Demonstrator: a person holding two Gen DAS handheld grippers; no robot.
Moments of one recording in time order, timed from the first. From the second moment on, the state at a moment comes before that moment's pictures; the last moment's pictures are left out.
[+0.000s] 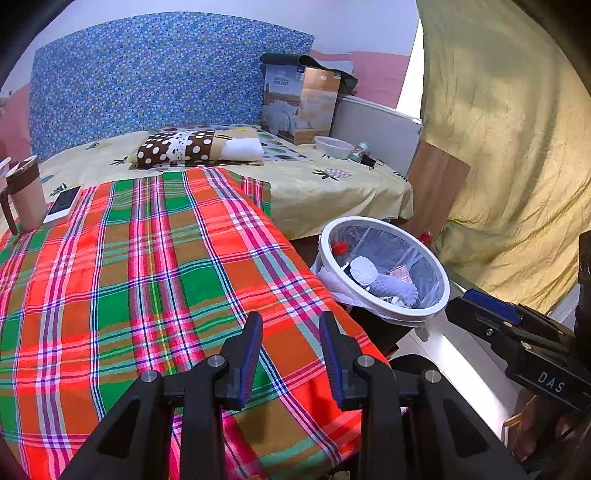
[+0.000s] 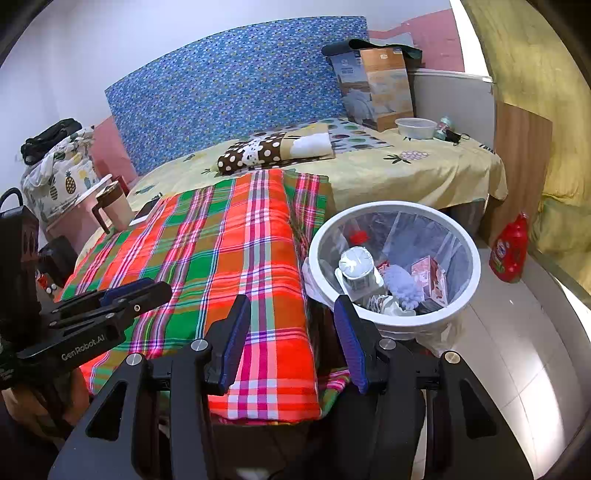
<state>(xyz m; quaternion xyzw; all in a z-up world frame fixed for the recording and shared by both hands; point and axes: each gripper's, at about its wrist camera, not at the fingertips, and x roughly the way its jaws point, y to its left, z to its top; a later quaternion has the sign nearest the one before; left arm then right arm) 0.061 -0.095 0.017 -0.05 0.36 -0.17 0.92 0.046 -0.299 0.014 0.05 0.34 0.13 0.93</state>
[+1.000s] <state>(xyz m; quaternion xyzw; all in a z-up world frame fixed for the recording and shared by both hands) 0.058 -0.094 0.016 -0.04 0.36 -0.17 0.92 0.044 -0.293 0.014 0.05 0.34 0.13 0.93</state>
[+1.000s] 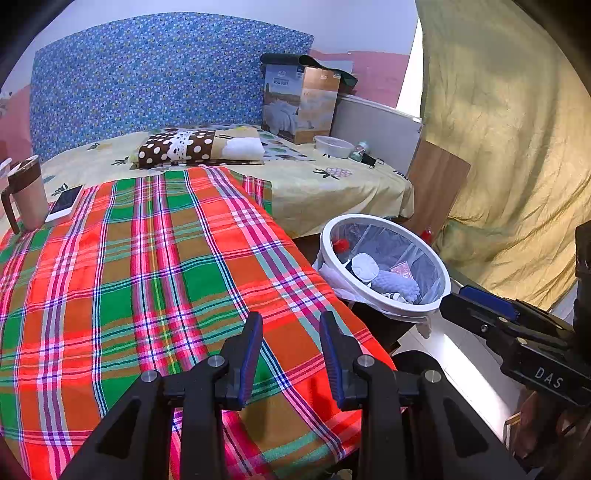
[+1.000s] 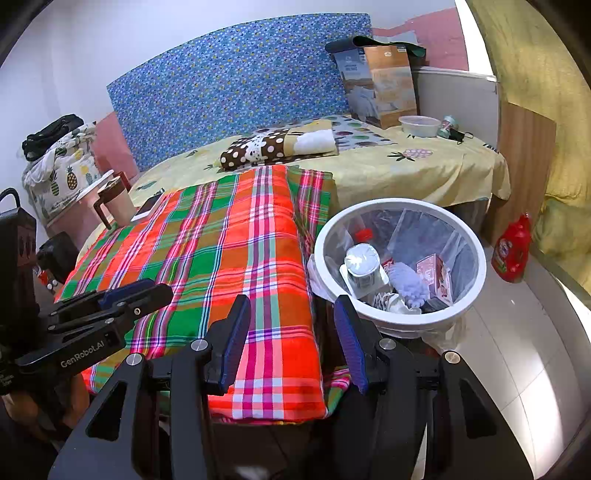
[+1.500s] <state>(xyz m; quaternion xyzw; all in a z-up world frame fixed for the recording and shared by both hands) 0.055 -0.094 0.013 -0.03 0.36 -0.16 0.92 0.044 -0.290 0.013 0.05 0.34 0.13 0.93</state>
